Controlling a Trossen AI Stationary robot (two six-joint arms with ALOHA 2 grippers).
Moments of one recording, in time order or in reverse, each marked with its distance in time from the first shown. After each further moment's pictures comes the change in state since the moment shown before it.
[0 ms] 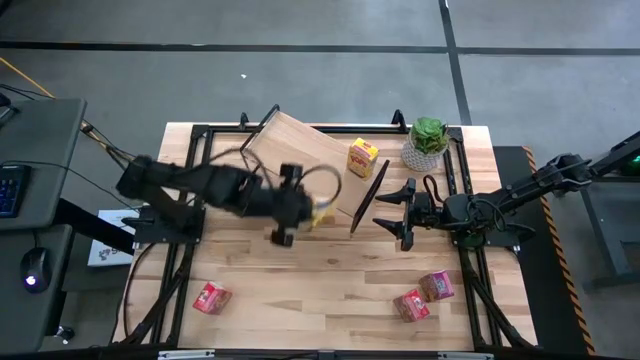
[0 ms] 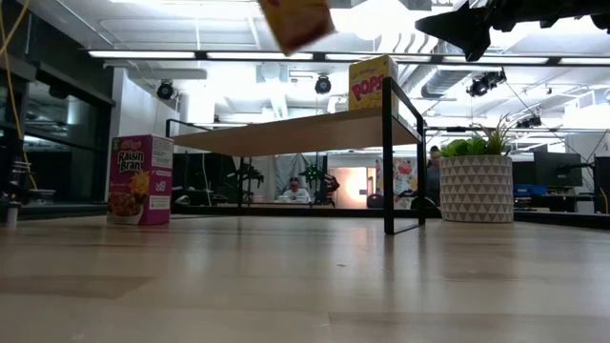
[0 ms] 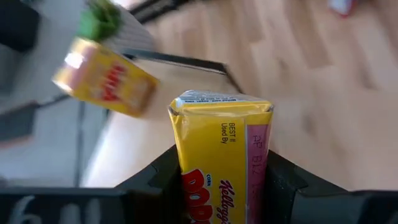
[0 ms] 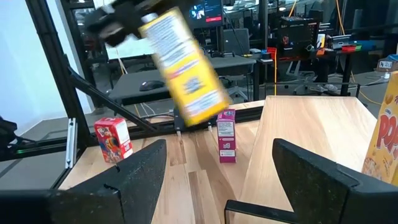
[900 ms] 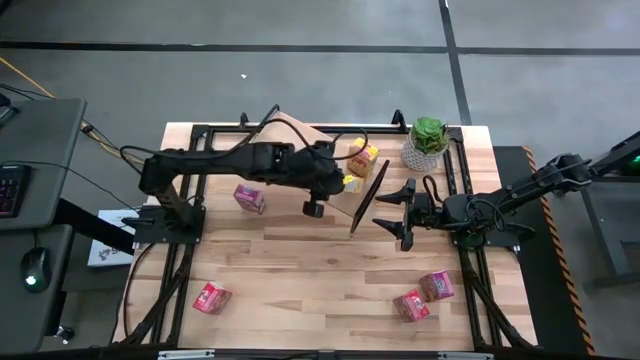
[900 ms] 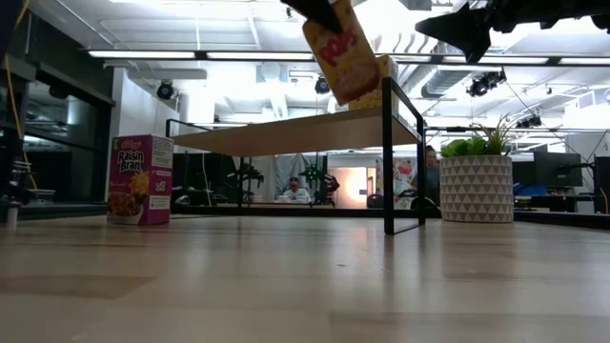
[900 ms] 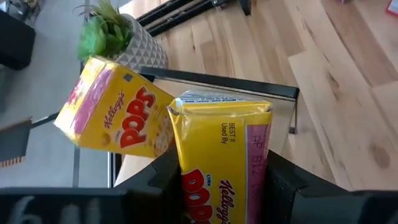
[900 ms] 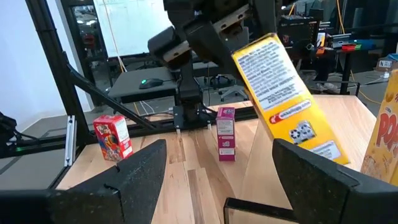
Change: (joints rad) left arm 0.249 0.141 -0.024 0.260 0.210 0.233; right arm 0.000 0.000 0.000 -0.012 0.000 -0.001
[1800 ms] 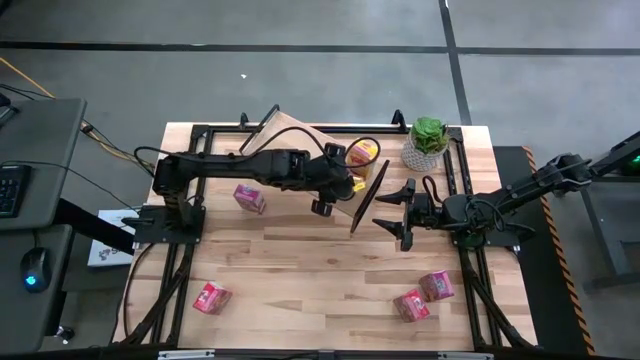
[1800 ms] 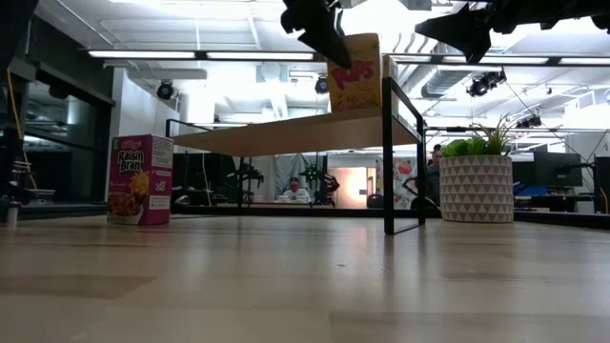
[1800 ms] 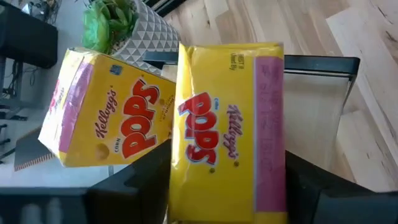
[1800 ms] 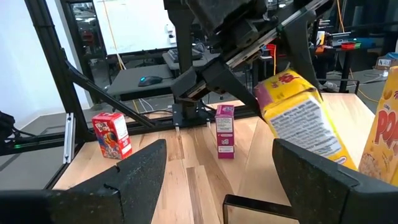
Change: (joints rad) left arm 0.007 0.094 -0.001 0.049 -0.114 0.113; right arm 0.000 0.001 0.000 -0.006 0.003 0.001
